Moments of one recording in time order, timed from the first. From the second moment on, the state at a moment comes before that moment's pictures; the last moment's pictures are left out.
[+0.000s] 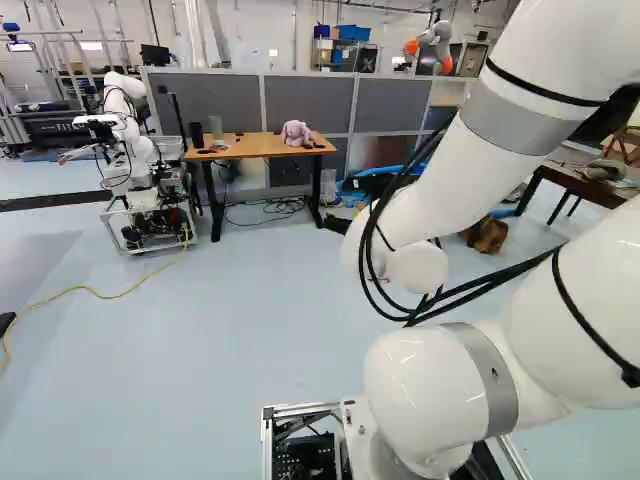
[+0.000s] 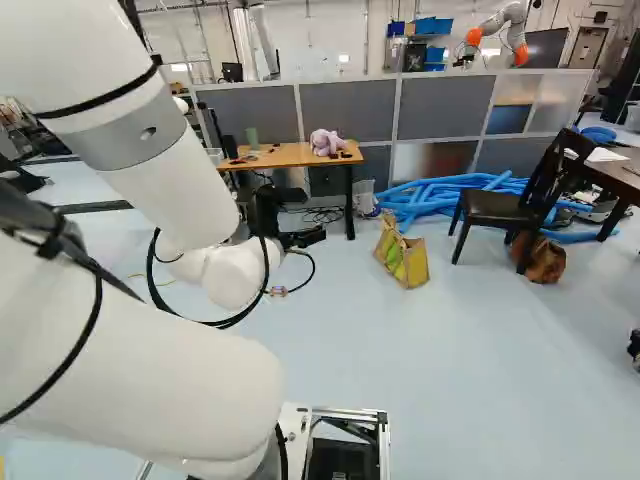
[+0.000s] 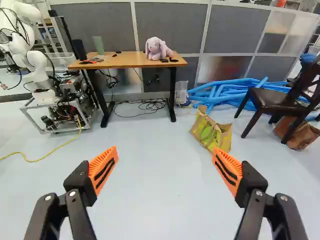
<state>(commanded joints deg) 0.0 16.0 -5.0 0.0 50.0 0.0</state>
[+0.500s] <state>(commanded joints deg) 0.0 16.0 -5.0 0.0 50.0 0.0</state>
